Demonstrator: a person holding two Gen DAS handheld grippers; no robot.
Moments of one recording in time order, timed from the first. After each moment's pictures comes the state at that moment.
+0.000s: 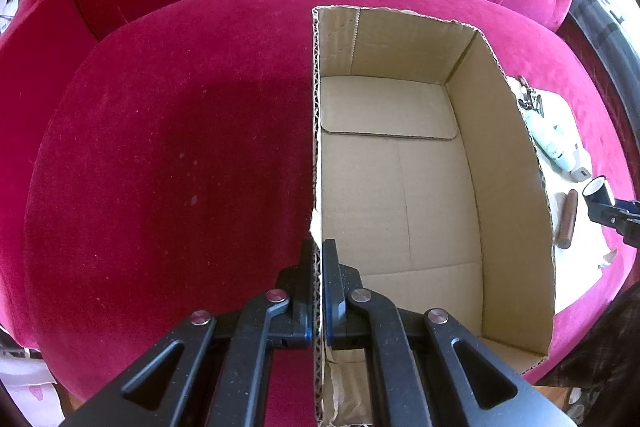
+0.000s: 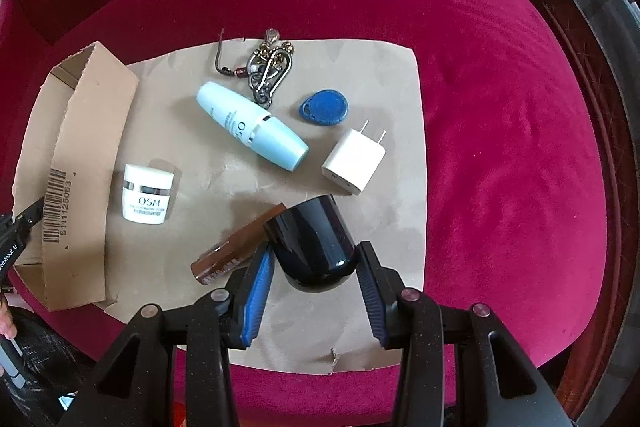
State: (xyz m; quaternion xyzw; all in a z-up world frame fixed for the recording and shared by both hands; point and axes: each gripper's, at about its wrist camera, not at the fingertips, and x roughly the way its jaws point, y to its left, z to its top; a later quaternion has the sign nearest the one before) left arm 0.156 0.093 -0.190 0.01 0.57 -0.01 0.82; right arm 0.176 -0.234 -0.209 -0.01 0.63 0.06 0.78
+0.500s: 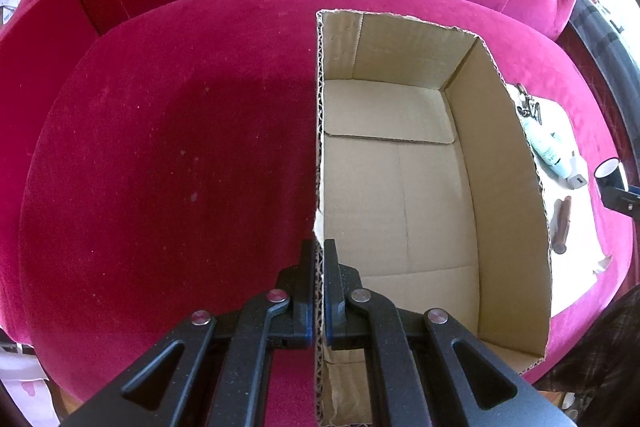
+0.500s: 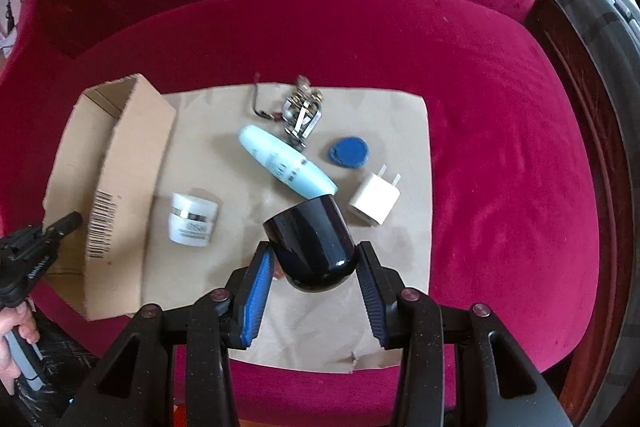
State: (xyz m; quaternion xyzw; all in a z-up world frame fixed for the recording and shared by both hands) left arm 0.155 0.103 -0.189 -0.01 0.56 -0.02 0.83; right arm 0.174 -0.217 -0.154 -0.01 0.59 0.08 0.80
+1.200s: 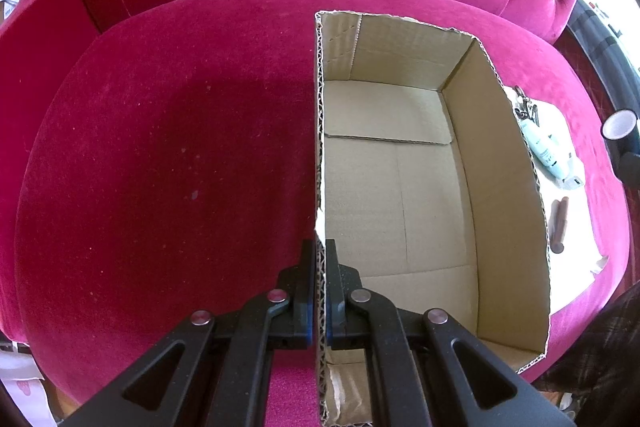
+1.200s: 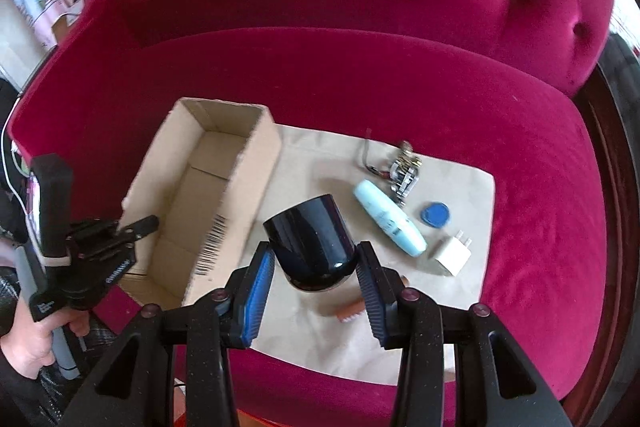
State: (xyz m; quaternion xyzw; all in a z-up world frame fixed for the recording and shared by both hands) left arm 0.149 0.108 -0.191 -0.02 0.56 -0.02 0.83; right arm 0.162 -0.152 -0.116 -0.05 0.54 0.18 0.82
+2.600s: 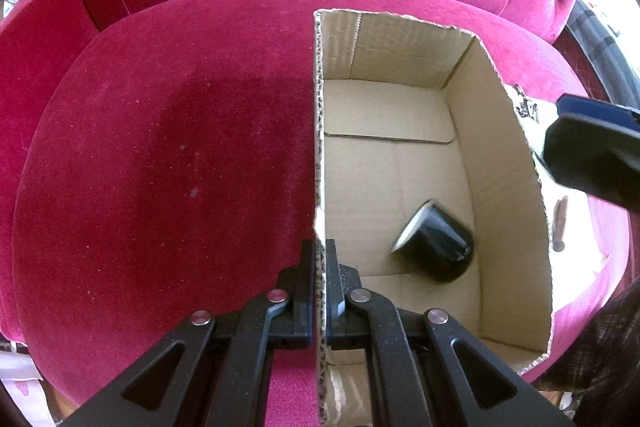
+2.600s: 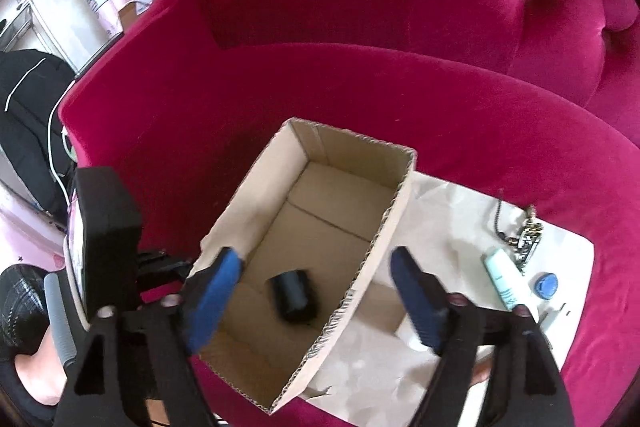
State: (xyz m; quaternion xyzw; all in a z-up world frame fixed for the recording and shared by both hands) left arm 0.148 0.105 -0.195 -0.02 0.56 -0.02 0.83; right arm 0.174 -0.068 -0.132 -0.03 0.49 0.29 0.82
